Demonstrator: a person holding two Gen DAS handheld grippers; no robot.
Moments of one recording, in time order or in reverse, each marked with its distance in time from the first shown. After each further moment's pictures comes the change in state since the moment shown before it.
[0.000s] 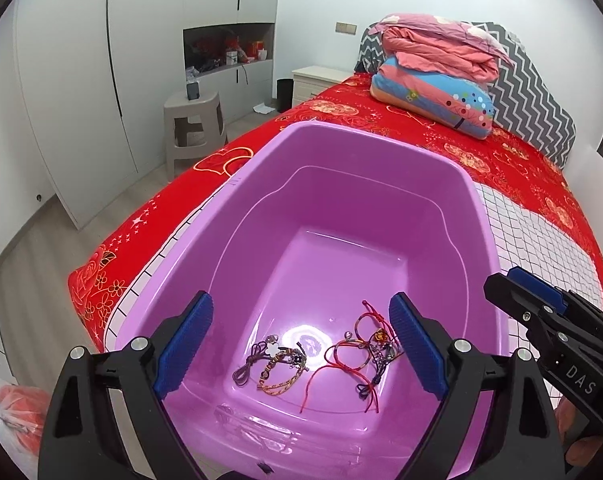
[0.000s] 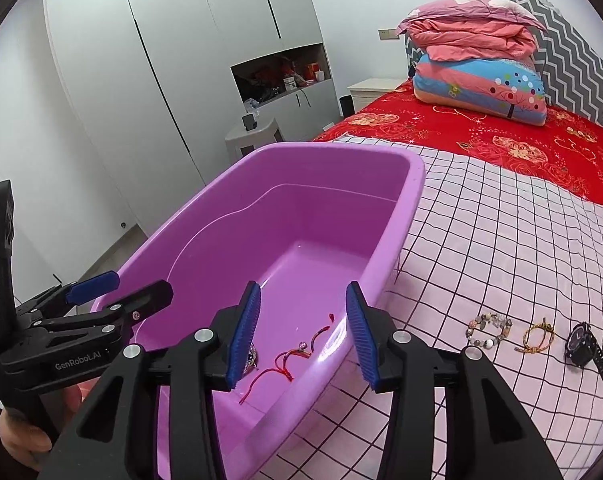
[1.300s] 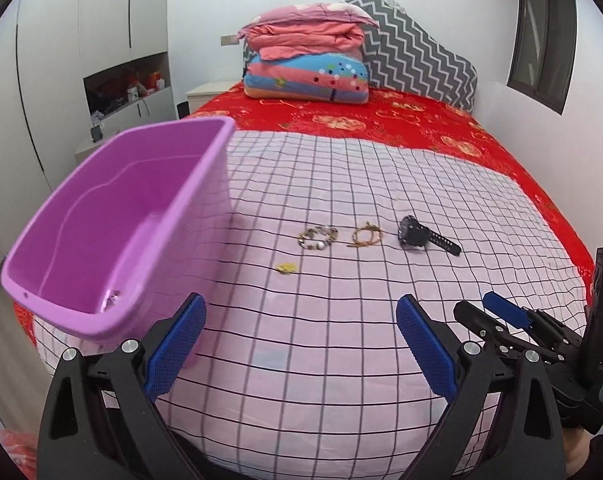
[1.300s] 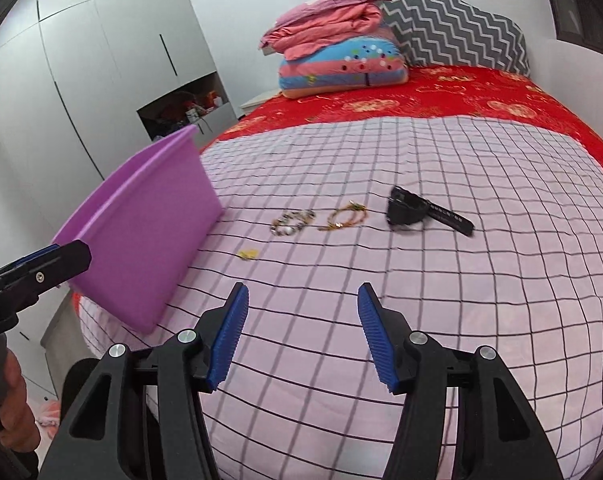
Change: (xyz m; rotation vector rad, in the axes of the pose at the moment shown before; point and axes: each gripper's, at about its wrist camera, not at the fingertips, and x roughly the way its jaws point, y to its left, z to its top) left arm -0.066 -0.206 -0.120 0.250 -0.032 -0.217; right arm -0.158 -0.185 -0.191 0.248 -0.090 -0.233
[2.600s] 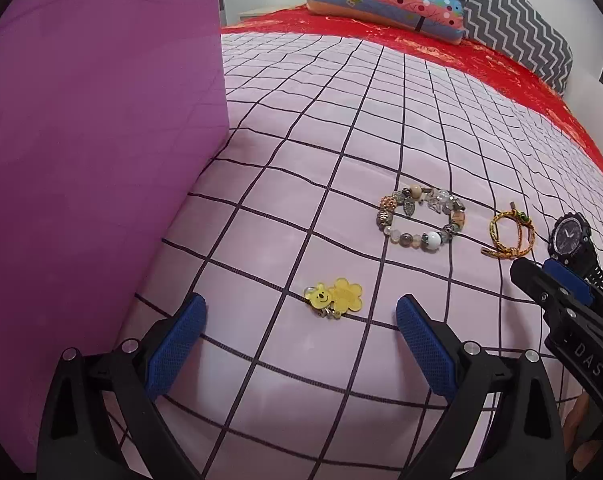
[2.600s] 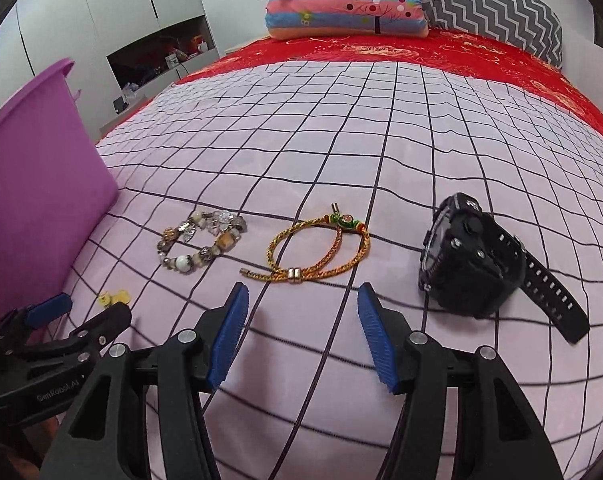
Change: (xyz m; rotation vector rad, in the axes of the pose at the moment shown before) left arm 0.258 0.035 0.003 -0.173 0.214 0.201; right arm 0.244 -0.041 0.066 -0.094 0.172 -0.062
